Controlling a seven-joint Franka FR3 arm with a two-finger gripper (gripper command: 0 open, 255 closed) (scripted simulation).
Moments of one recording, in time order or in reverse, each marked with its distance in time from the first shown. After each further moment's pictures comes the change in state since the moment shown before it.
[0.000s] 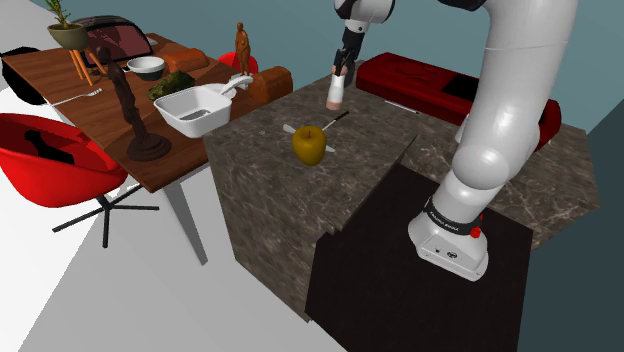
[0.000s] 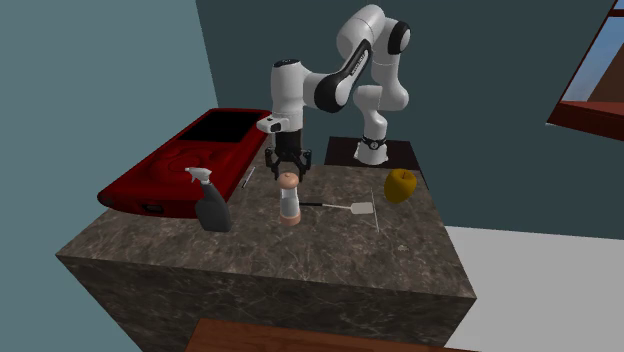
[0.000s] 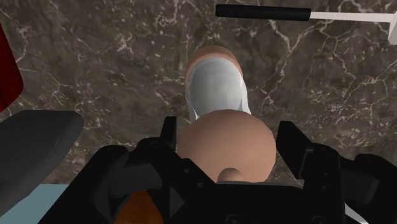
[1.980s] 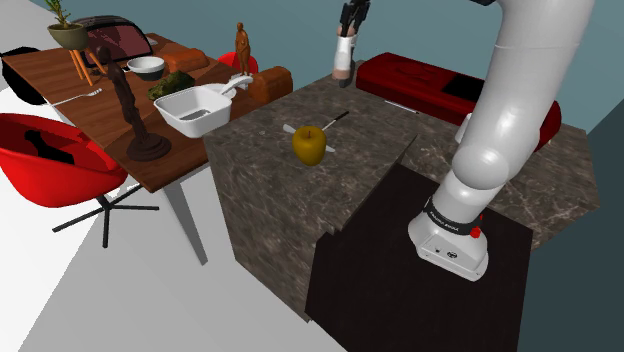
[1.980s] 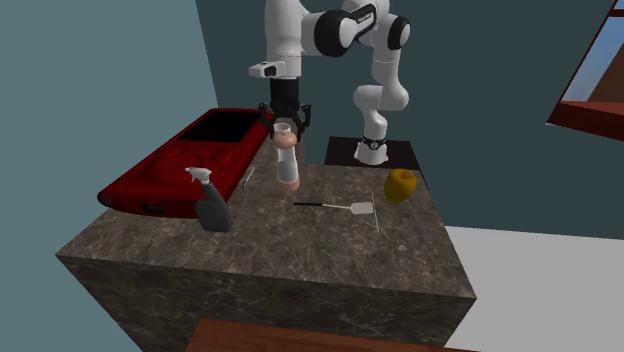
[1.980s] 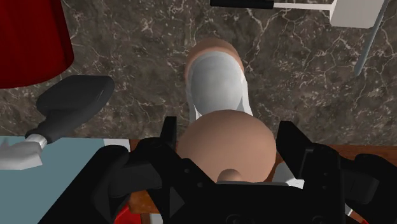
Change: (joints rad) arm -0.002 -0.073 -0.024 0.267 -0.061 -0.331 0.060
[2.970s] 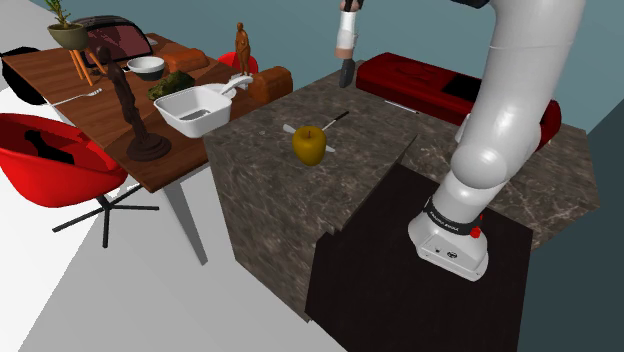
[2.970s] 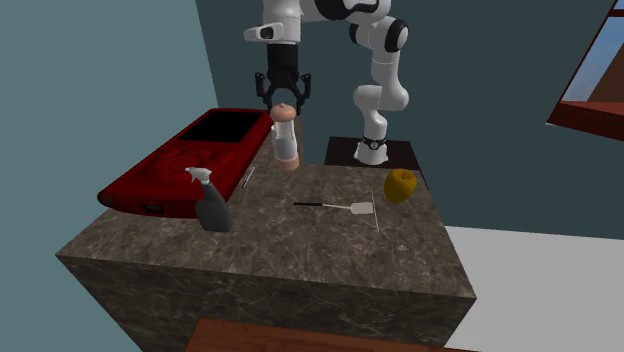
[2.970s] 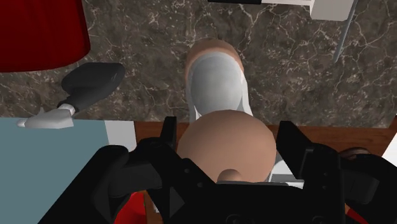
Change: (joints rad) arm -0.028 0.042 -0.005 0.259 0.013 -0.219 0.016
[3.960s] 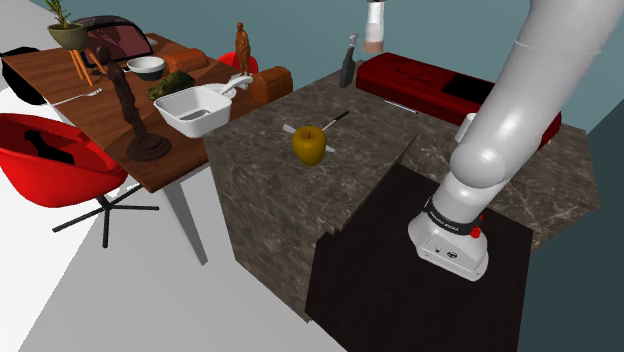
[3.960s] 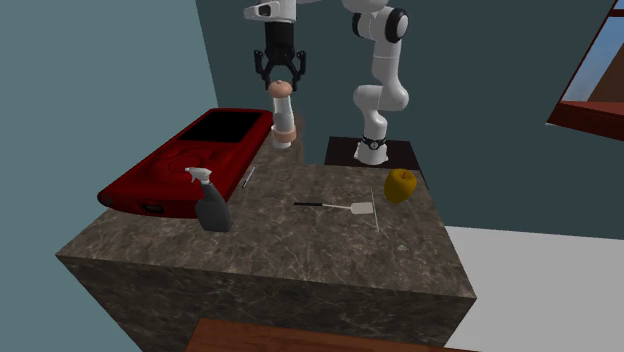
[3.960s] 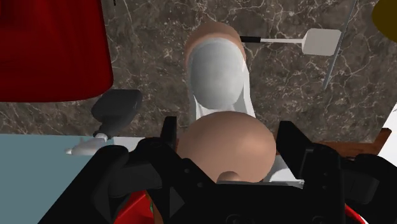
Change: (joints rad) arm -0.025 -0.184 -0.039 -0.131 -0.064 -0.047 -0.072
